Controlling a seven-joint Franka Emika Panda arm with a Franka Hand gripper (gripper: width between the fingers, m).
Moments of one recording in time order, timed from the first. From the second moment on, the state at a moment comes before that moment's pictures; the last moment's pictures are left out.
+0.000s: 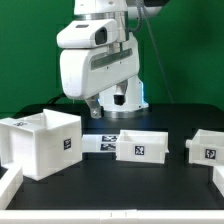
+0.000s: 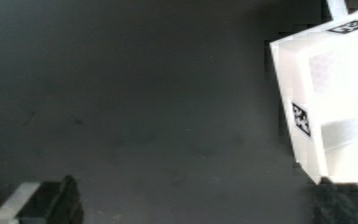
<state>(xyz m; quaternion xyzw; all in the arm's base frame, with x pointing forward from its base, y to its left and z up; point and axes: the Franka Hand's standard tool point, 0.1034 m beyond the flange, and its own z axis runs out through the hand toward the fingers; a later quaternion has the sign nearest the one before) 0.487 -0.050 0.125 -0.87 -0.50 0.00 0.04</state>
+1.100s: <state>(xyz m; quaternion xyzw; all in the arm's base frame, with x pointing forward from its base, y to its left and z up) 0.471 -0.110 0.121 -0.60 -0.80 -0.01 0.01</state>
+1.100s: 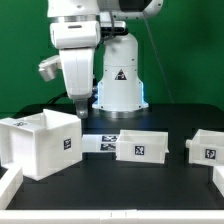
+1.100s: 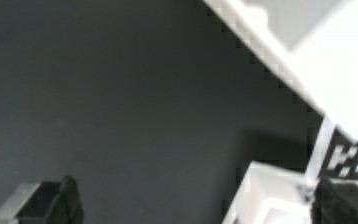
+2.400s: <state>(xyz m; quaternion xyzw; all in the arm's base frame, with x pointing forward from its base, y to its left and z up) 0.467 -0.117 0.121 -0.58 -0.81 -0.02 0.01</state>
